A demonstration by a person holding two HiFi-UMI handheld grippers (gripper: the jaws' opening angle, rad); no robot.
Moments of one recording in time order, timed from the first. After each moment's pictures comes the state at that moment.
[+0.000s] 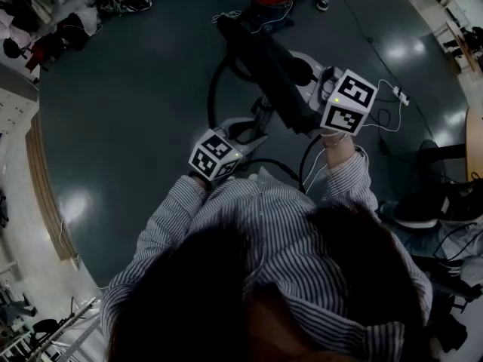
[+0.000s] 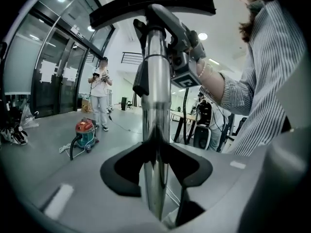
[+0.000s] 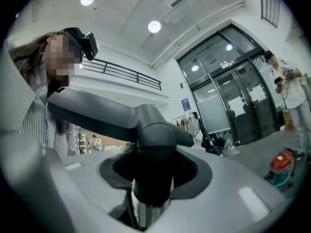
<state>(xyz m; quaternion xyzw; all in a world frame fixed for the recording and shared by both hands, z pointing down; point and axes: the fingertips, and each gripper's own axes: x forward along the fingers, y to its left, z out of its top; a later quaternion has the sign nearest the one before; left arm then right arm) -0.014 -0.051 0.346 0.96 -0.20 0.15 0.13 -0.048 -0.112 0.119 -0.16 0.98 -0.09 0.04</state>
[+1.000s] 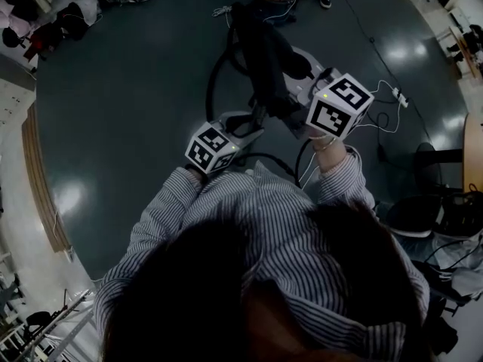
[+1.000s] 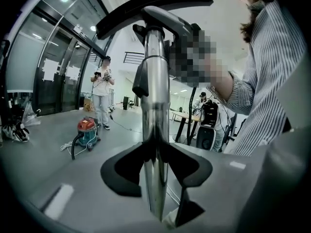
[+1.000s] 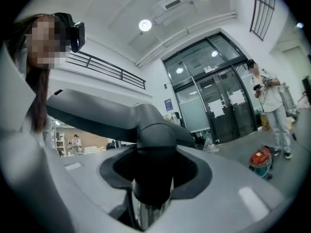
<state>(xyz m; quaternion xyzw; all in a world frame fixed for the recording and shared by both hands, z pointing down) -0.016 -0.057 0.356 0.96 -0.21 0.15 0.14 -0.046 -0.133 0.131 -0.27 0.96 -0.11 0.04</state>
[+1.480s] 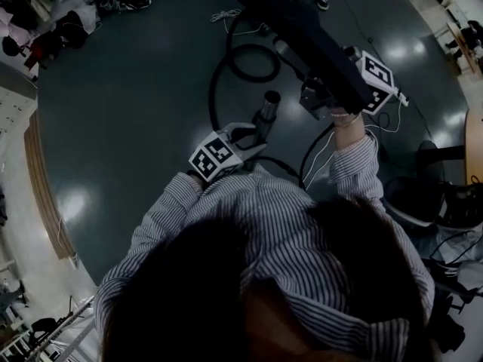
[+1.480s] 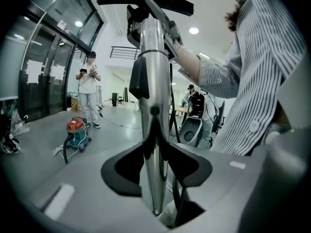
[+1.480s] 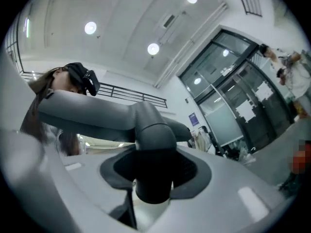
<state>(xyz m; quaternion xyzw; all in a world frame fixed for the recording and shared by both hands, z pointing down) -0.006 -0.038 0.370 0.97 -0.15 0.19 0.10 -0.019 -0.134 0.063 -0.10 0.98 -0.10 0.16</state>
